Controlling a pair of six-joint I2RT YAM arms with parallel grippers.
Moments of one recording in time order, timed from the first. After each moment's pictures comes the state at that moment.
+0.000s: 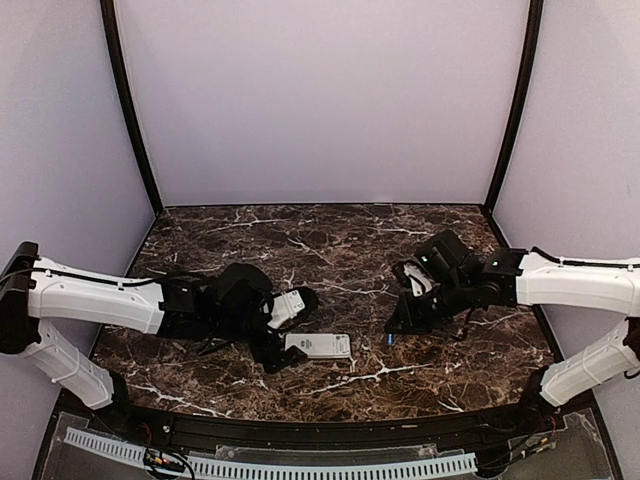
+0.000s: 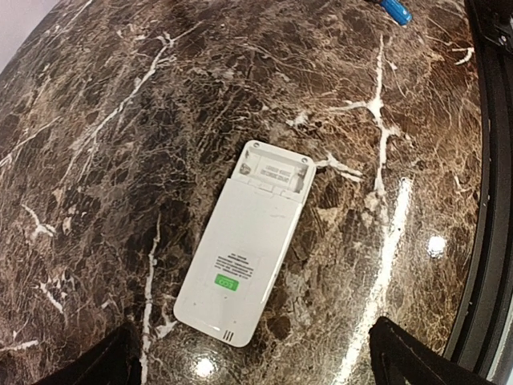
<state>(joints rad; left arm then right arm) -1.07 1.42 0.83 -0.22 -0.05 0.11 0.86 1.29 0.86 -0.53 -0.24 0.68</state>
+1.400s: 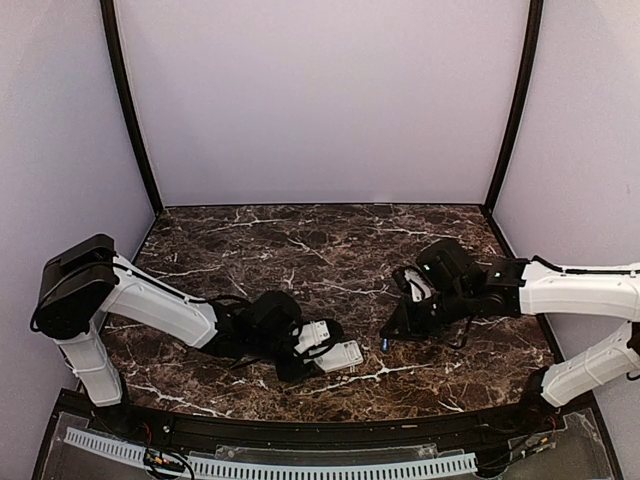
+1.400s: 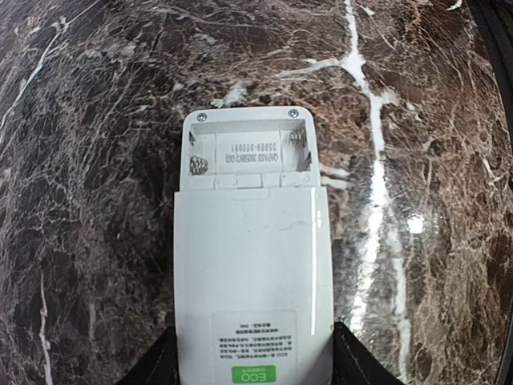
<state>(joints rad) -1.06 1.77 0.81 0.09 0.14 0.20 0.90 1.28 0.79 -0.43 -0.25 0.80</state>
